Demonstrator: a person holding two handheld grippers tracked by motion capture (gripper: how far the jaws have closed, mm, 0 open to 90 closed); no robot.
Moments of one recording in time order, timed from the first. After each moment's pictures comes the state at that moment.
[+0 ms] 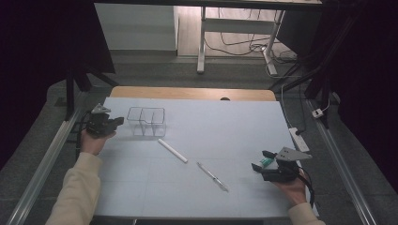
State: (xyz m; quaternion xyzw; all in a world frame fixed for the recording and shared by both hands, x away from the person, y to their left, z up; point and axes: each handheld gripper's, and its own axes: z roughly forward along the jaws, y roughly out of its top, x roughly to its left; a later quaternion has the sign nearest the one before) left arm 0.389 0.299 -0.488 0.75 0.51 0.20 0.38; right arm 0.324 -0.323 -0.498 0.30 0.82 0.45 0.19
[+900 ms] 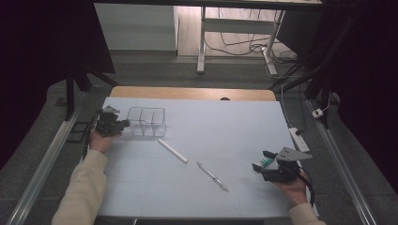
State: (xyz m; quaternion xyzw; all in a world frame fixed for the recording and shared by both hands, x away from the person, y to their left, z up) left arm 0.414 0.288 -0.513 0.77 0.51 0.17 0.36; right arm 0.323 -0.324 -0.498 0.30 0.82 0.45 0.19
